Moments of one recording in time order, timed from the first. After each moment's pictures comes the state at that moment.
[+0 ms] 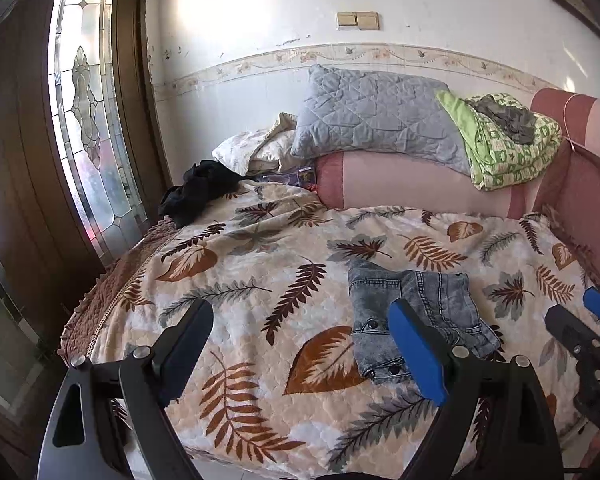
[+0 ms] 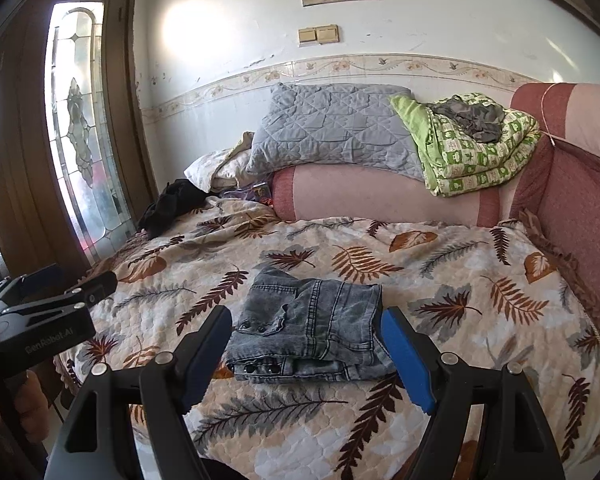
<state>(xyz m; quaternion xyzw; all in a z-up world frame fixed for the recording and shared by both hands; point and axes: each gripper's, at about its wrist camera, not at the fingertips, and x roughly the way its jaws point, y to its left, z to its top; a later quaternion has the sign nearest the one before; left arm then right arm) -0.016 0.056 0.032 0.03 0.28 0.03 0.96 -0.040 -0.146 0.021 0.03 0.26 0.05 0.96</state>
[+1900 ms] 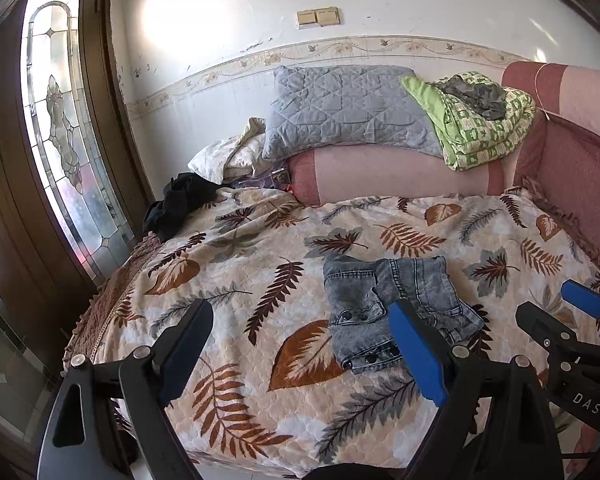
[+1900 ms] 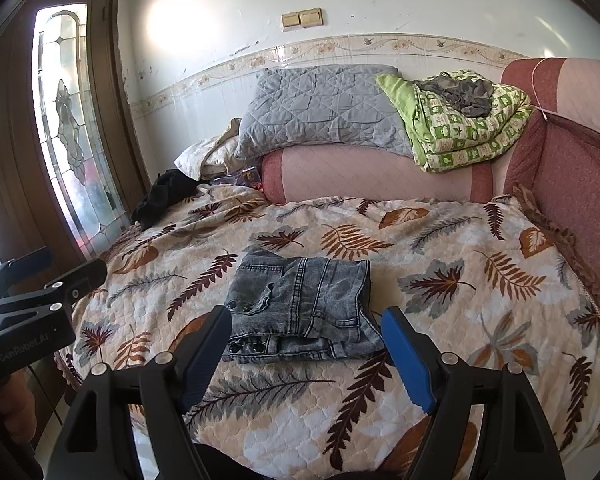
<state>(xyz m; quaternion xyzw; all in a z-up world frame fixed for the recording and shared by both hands) -0.026 0.020 0.035 0.08 0.29 0.00 0.95 -0.043 -0.170 0.005 0.05 0.29 0.04 0.96</state>
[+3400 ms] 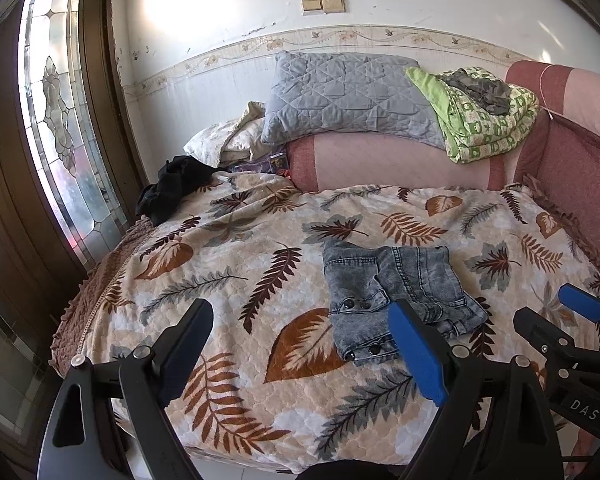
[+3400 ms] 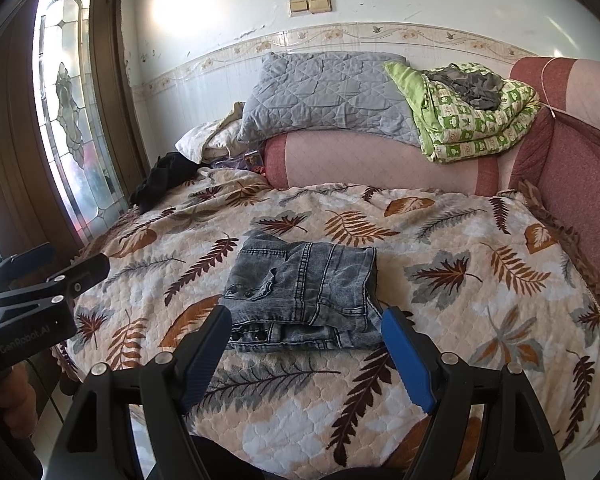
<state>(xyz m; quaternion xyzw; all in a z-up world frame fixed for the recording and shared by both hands) -0.015 0.033 0.014 0.06 0.31 -0.01 0.95 -0.035 -0.161 -0.009 0.04 0.31 0.04 0.95</state>
